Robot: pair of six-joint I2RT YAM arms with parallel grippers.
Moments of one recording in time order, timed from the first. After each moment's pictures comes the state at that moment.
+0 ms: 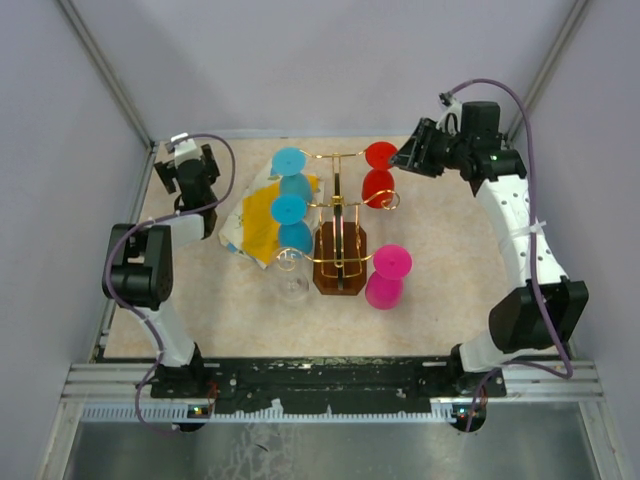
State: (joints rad) left arm -0.09 1.84 1.01 0.81 -0.62 0.00; right arm 0.11 1.49 1.58 -0.64 -0.55 0.45
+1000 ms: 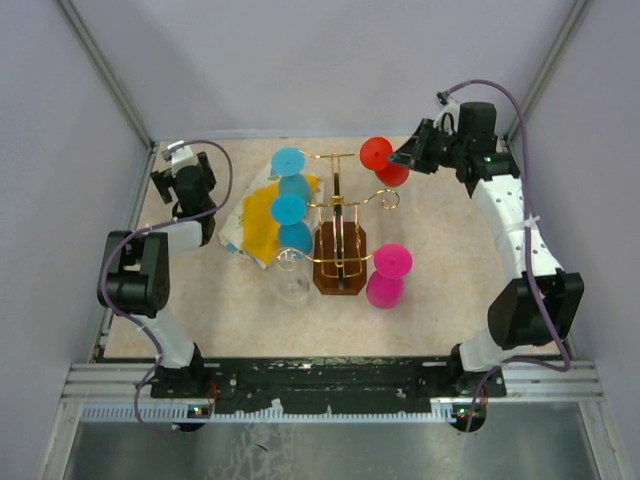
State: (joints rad) left arm -0.09 1.77 0.93 0.78 -0.67 -0.01; right arm 0.11 1.53 1.52 -0.49 -0.62 0.50
